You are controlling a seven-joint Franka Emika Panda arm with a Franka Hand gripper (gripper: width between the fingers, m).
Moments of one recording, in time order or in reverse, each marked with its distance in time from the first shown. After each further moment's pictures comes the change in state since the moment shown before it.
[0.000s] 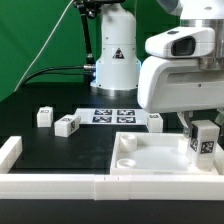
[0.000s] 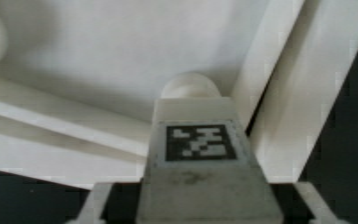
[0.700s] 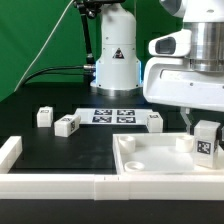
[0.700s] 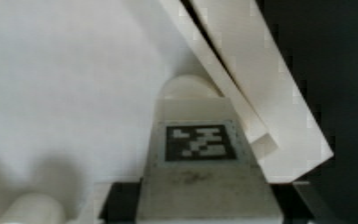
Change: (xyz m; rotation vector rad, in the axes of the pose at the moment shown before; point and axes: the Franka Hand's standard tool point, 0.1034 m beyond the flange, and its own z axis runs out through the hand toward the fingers) arm -0.002 -0.009 0.003 0.032 -0.004 1.008
